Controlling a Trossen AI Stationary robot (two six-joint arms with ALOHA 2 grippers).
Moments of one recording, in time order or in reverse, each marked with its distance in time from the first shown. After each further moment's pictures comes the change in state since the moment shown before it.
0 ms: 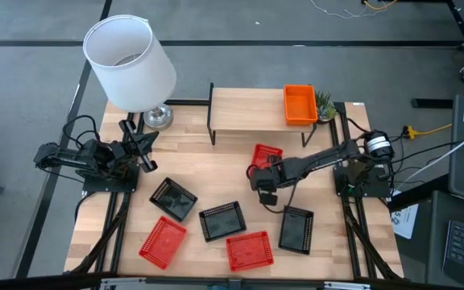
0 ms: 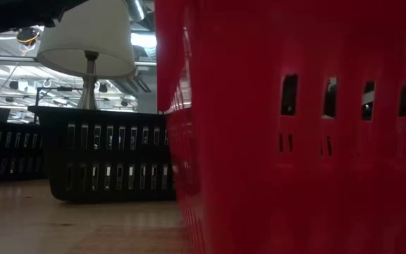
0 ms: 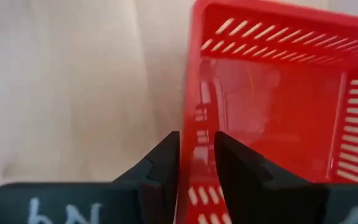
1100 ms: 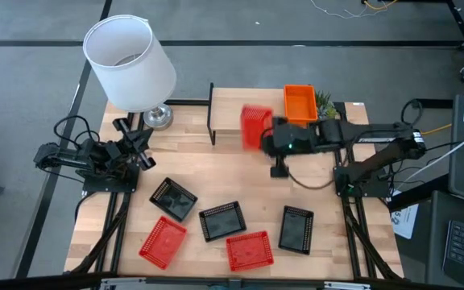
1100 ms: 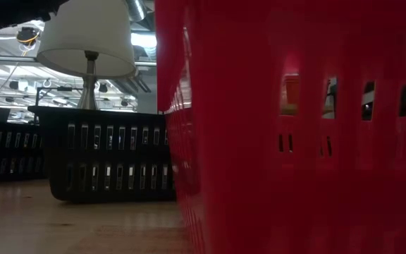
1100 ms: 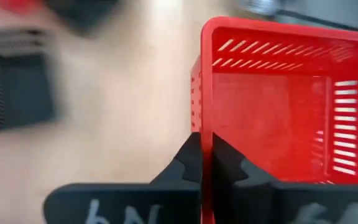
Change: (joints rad) left arm 0.000 0.000 0.000 0.091 0.001 0.097; right arm -0.104 -0.334 0.406 -0.243 0.015 -0.405
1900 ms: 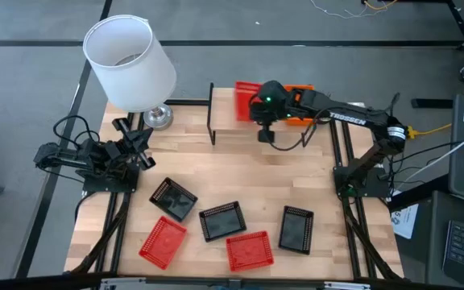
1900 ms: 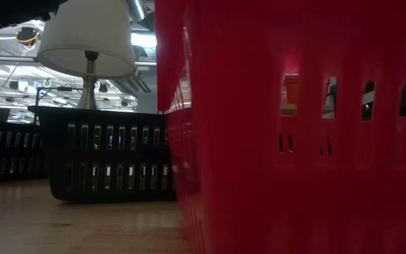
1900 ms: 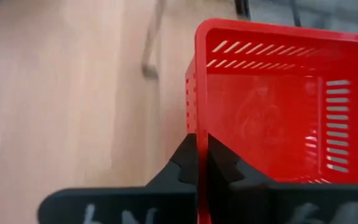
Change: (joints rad) left arm 0.000 0.000 0.000 0.006 0.000 0.002; right arm -0.410 0.187 0.001 0.194 -0.288 -0.322
